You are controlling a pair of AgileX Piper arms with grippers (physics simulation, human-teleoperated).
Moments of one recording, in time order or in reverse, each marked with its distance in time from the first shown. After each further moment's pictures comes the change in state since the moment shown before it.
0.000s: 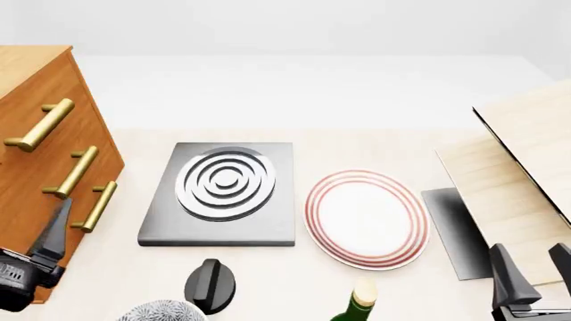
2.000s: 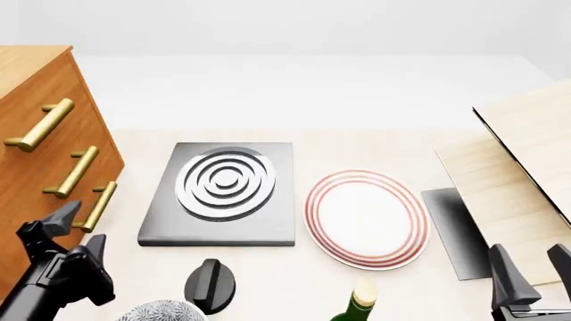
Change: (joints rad) left arm 0.134 0.801 0.300 -0.870 0.484; right arm 0.003 0.000 -0.001 0.009 0.017
